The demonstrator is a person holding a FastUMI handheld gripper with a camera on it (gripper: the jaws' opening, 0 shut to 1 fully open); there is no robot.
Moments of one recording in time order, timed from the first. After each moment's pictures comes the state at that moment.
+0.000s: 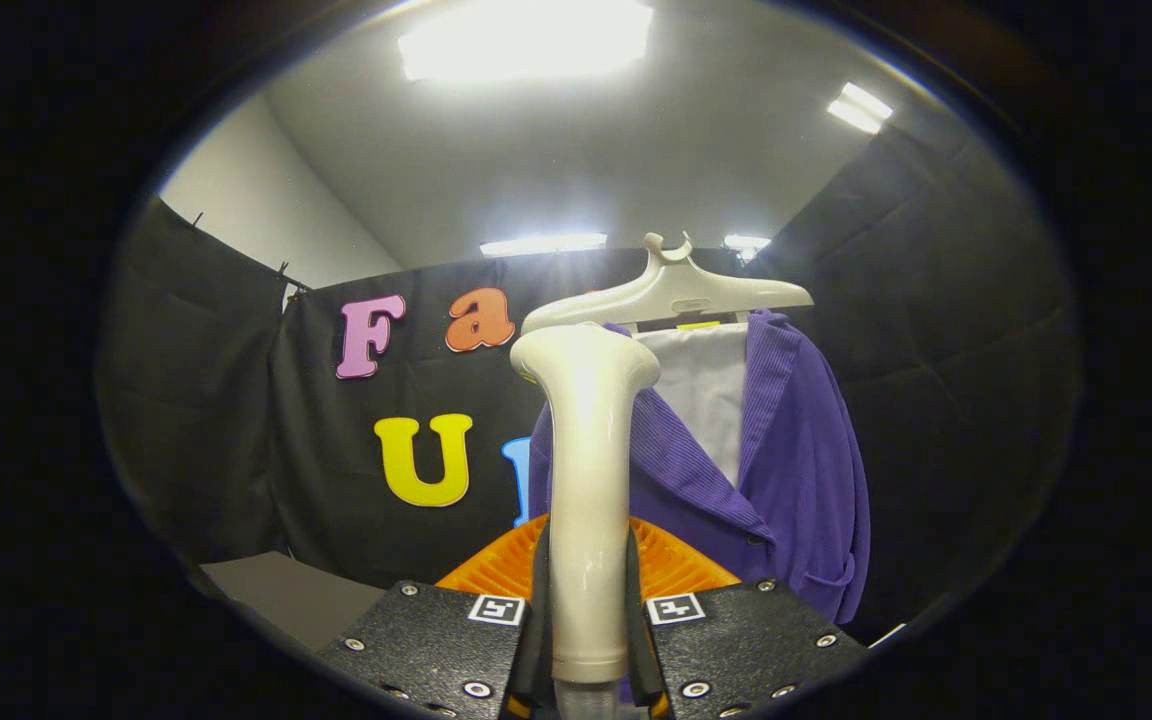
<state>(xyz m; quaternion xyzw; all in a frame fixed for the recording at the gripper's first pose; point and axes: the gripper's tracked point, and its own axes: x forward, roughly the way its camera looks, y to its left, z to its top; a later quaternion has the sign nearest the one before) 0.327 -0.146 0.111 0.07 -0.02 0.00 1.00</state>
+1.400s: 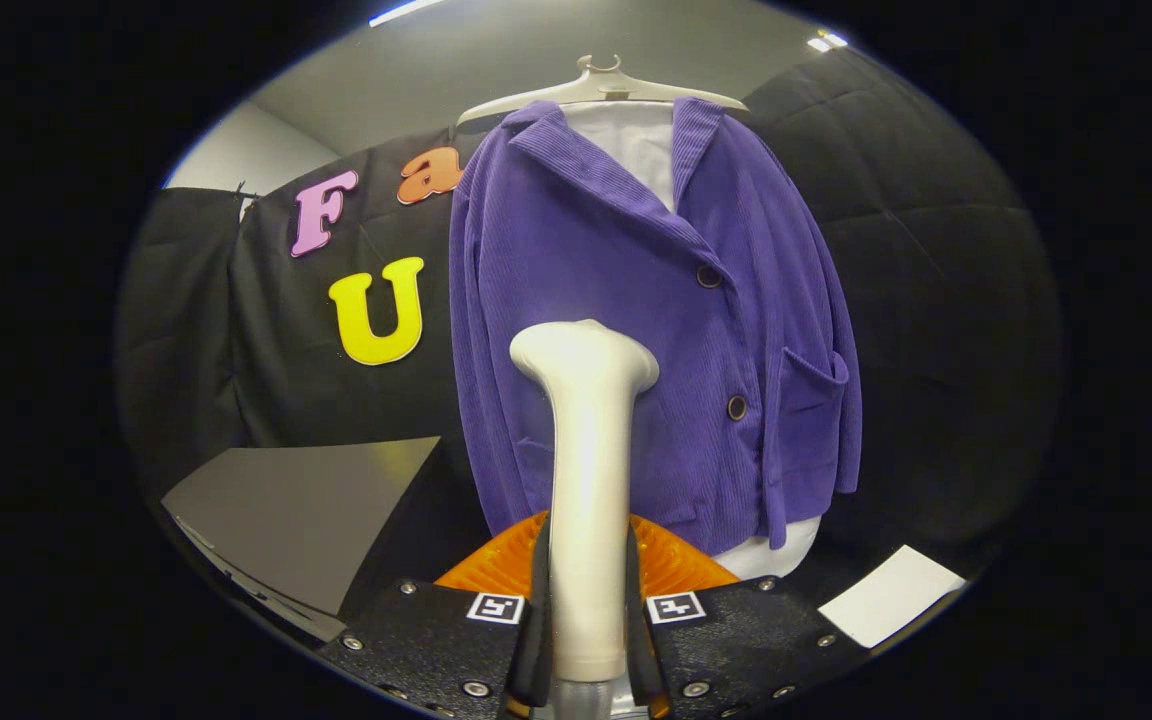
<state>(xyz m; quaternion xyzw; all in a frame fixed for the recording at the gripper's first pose) 0.275 -0.156 -0.114 0.09 0.19 -0.02 0.98</state>
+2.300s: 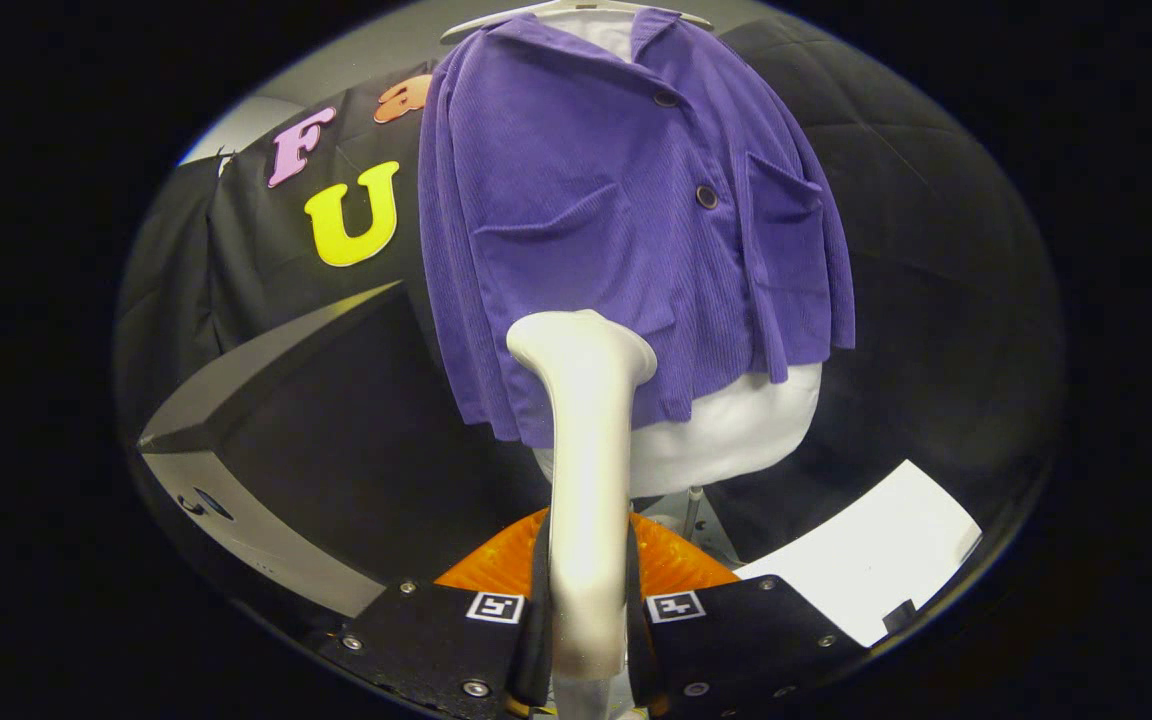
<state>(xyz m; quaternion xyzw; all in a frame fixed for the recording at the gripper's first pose) 0.209 -0.145 -0.272 0.10 0.32 -0.04 0.94</state>
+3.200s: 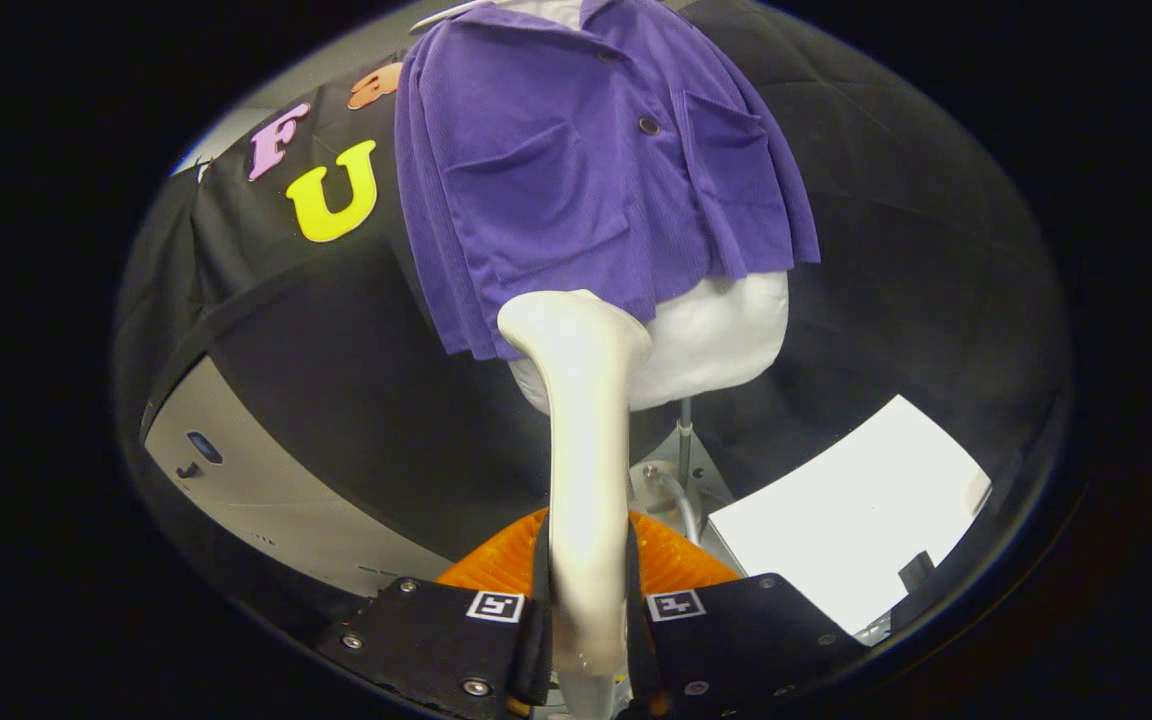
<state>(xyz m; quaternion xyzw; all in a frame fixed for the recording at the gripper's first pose) 0.148 -0.148 -0.270 0.14 0.34 -0.05 0.93</state>
